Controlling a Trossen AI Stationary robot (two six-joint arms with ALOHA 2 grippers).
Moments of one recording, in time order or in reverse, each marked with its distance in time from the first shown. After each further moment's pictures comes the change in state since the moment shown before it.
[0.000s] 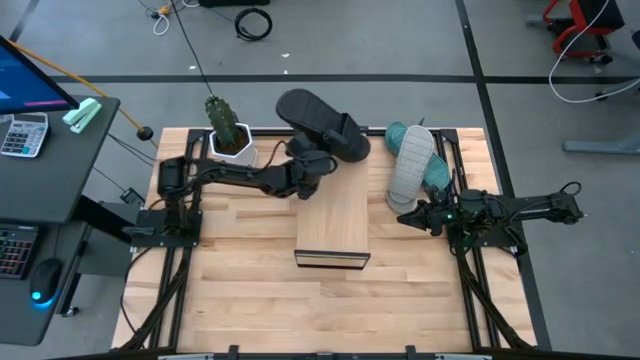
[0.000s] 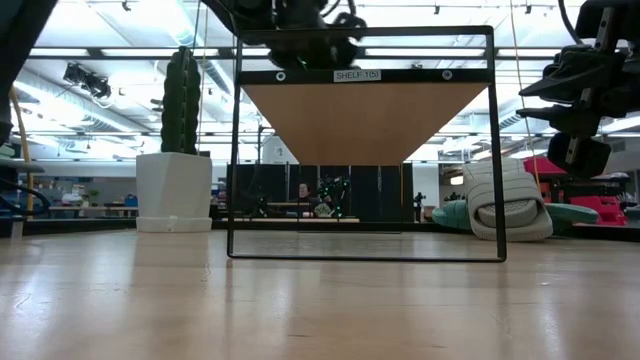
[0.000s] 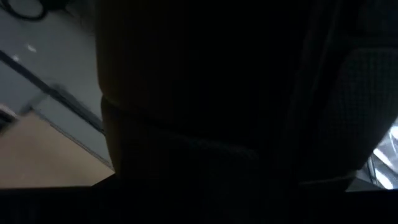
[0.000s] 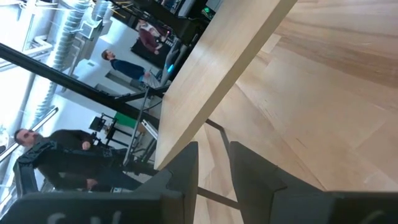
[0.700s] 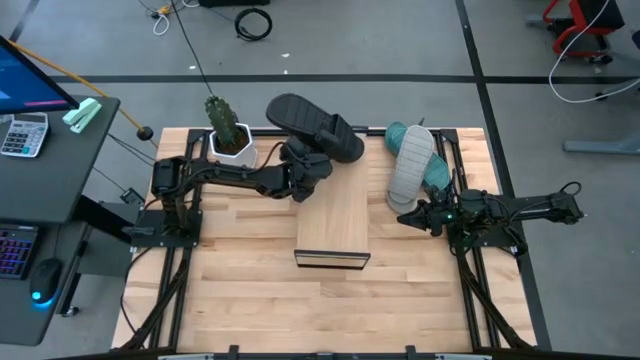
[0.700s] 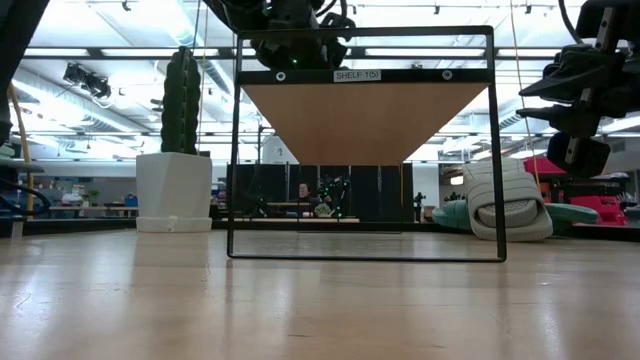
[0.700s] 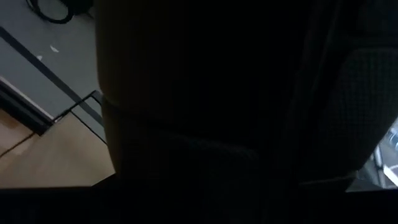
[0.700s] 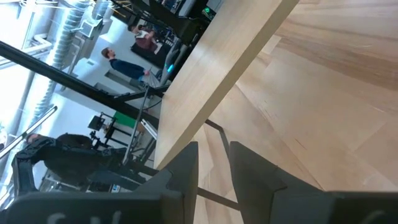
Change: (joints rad) left arm -0.011 -0.050 -0.026 -0.164 -0.077 -0.174; right arm 0.000 0.000 0.000 0.000 0.000 -0.011
